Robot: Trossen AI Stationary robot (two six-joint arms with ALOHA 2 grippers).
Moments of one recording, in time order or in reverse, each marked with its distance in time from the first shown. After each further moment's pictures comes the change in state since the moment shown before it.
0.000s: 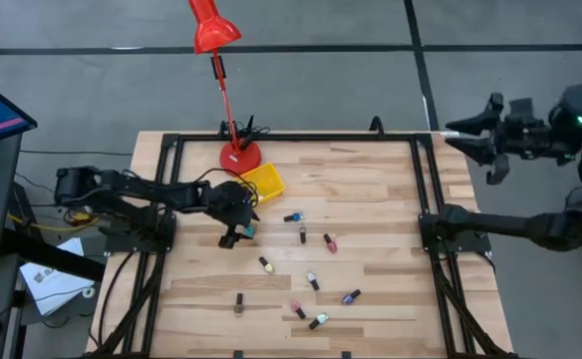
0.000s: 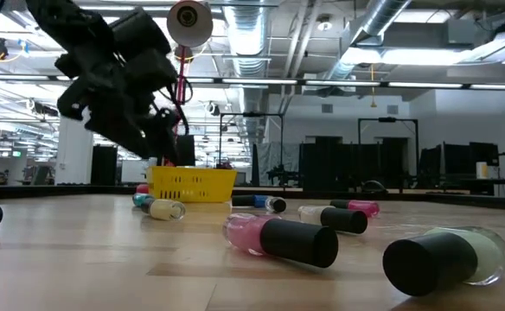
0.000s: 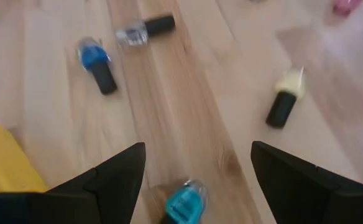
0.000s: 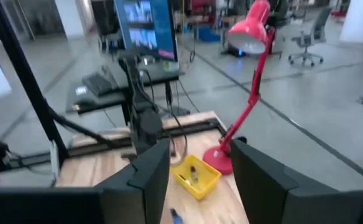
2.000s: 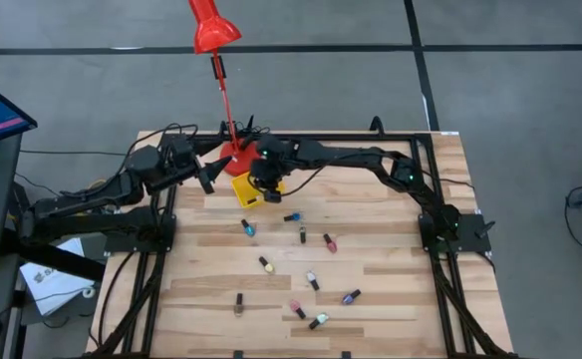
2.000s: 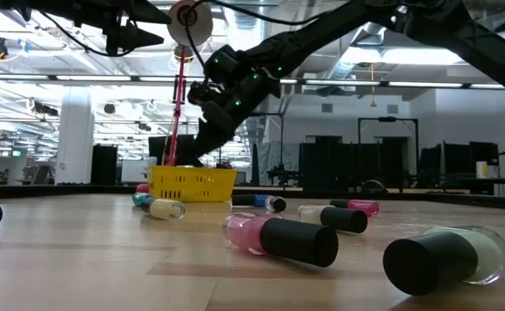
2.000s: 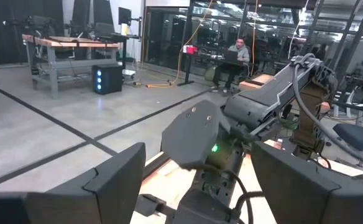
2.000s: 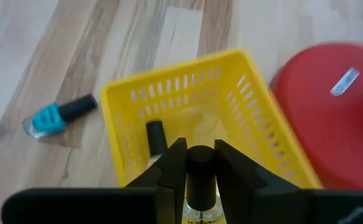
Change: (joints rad) left arm 0.232 -0.704 0.000 0.163 -0.415 -0.486; right arm 0.298 1.552 0.216 0.610 0.086 -0.384
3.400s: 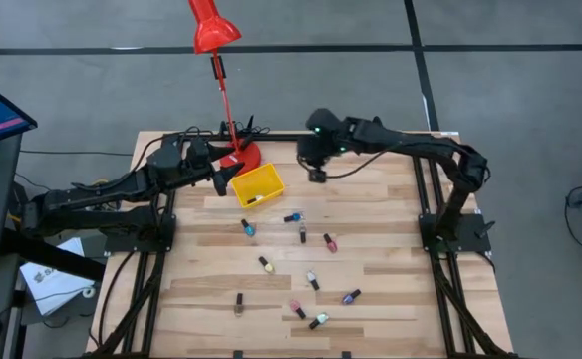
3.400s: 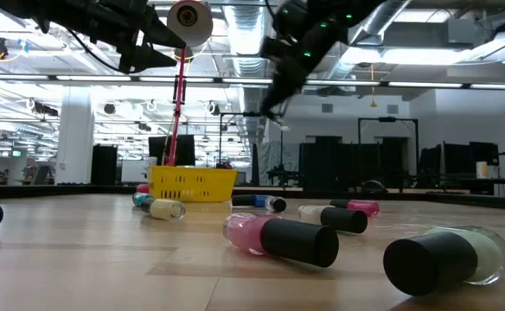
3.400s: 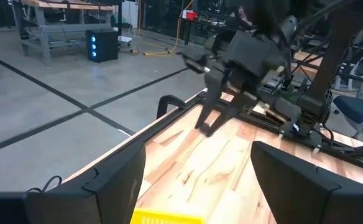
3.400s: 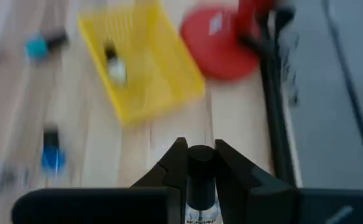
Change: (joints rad) left arm 0.000 0.155 0.000 0.013 0.024 -0.038; right arm -0.089 -0.541 -0.428 -0.063 0.195 -0.079
